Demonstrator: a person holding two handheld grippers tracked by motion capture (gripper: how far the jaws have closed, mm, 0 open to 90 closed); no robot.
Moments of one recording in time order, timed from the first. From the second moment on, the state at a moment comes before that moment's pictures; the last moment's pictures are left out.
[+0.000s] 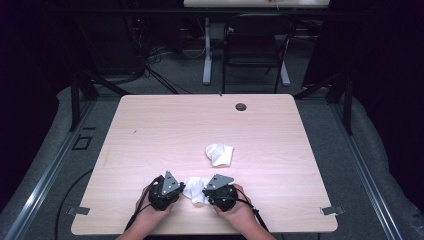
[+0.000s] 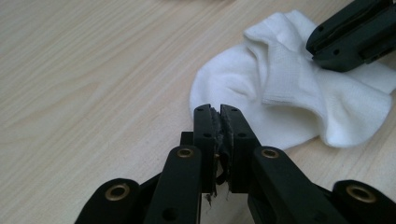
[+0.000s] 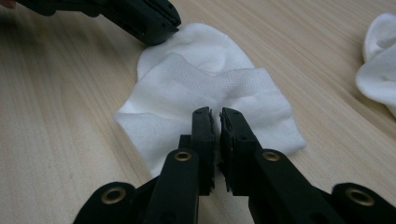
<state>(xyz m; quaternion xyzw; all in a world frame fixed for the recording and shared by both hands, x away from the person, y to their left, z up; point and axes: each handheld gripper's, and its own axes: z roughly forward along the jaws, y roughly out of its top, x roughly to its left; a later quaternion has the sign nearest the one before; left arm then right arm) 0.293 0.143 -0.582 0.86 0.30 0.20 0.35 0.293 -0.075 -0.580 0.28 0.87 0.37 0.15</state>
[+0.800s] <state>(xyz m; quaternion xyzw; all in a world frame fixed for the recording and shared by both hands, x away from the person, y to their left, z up) 0.283 0.147 -0.571 0.86 0.30 0.20 0.37 0.293 -0.074 -0.568 0.30 0.86 0.39 0.16</state>
